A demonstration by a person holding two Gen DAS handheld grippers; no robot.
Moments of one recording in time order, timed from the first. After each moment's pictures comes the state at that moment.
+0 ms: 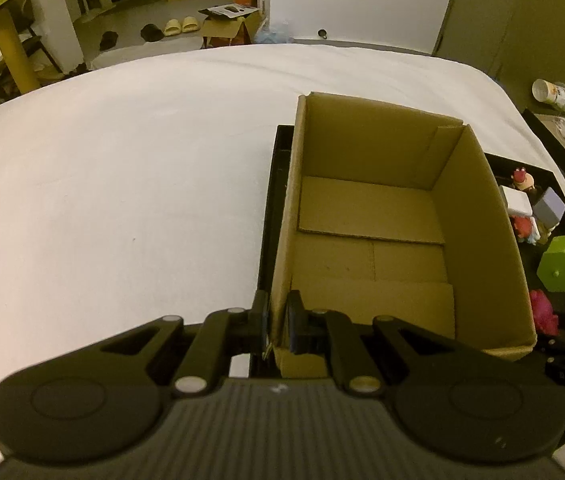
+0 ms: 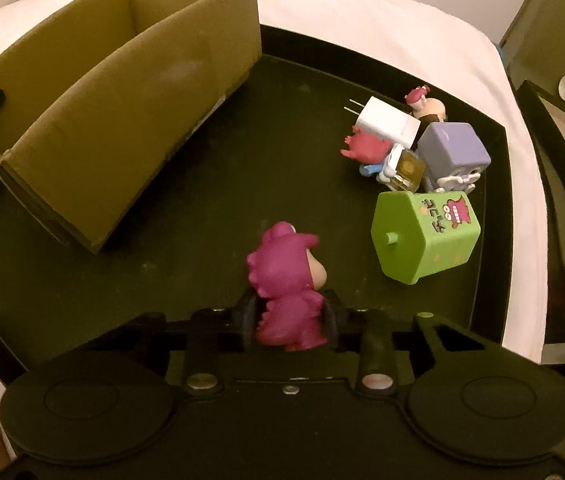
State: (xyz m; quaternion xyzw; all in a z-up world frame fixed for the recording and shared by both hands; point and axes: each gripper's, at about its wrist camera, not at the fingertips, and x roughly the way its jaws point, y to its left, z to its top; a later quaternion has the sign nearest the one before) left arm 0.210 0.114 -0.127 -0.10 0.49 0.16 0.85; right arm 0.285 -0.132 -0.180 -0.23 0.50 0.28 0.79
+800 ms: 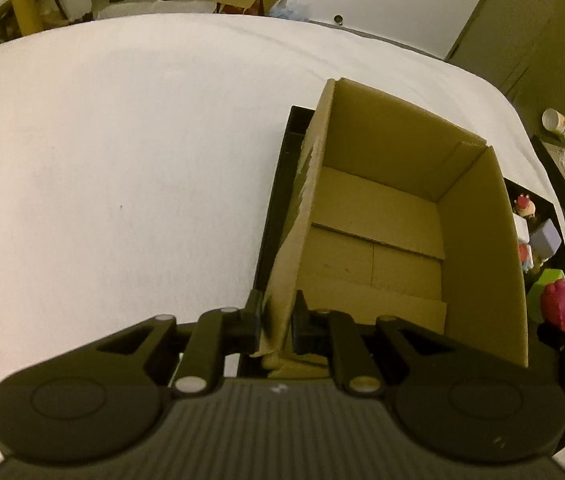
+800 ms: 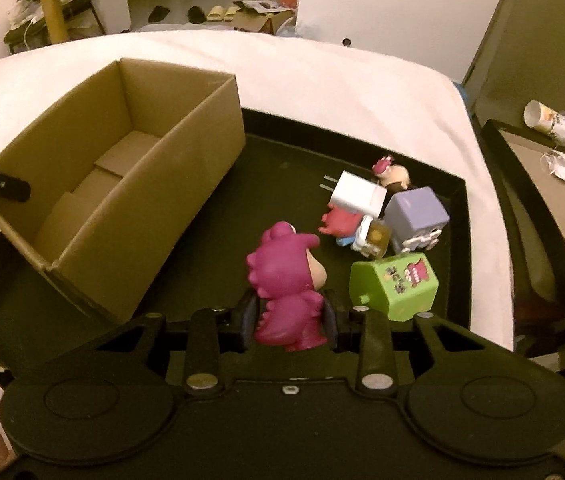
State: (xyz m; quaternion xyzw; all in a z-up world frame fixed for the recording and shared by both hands) left arm 0.217 0.141 -0.137 -0.19 0.51 0.16 0.82; right arm 0.287 -0.131 -0.130 -0.19 0.45 0.26 0.83
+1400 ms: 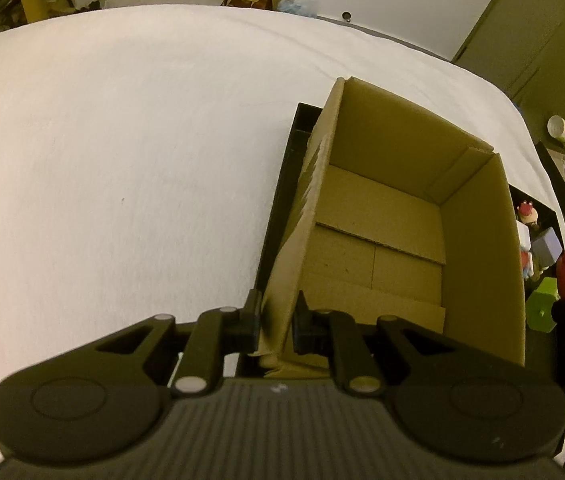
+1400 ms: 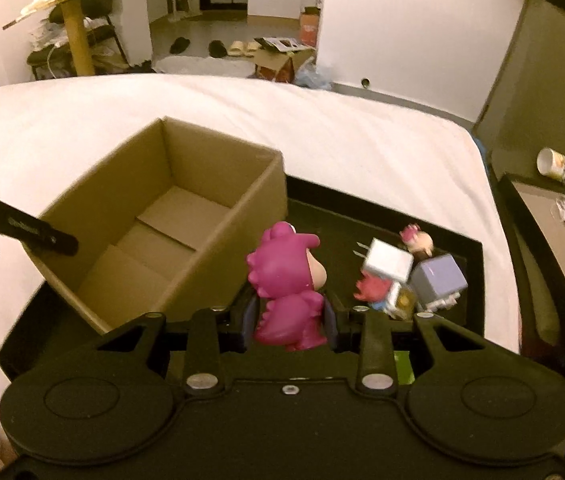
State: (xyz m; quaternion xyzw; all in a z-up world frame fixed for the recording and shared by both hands) left arm 0.217 0.145 -0.139 -0.21 0.51 0.17 0.82; right arm 0.279 -0.100 -0.093 -0.18 0.40 0.30 0.85
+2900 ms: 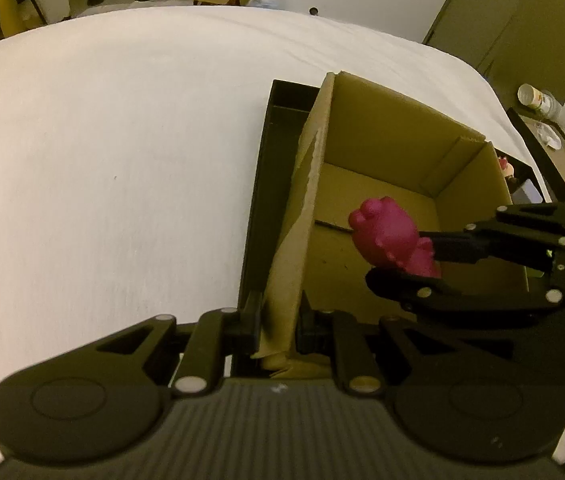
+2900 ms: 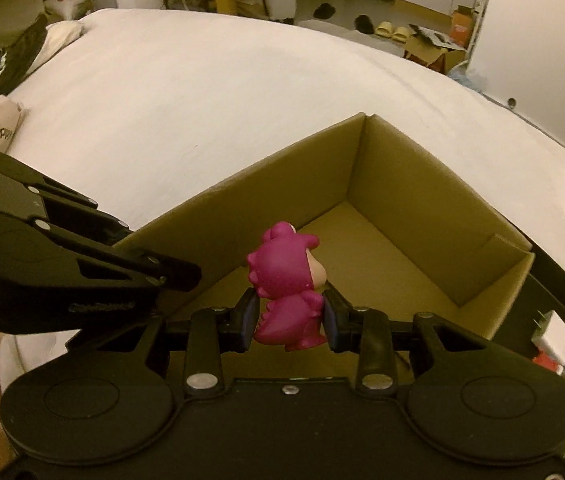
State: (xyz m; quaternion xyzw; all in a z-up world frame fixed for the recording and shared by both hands) left arm 0.200 0.144 -0.148 -0.18 0.51 0.12 0.83; right arm 0.259 0.014 -0.123 -0.25 0.42 0.46 0.74
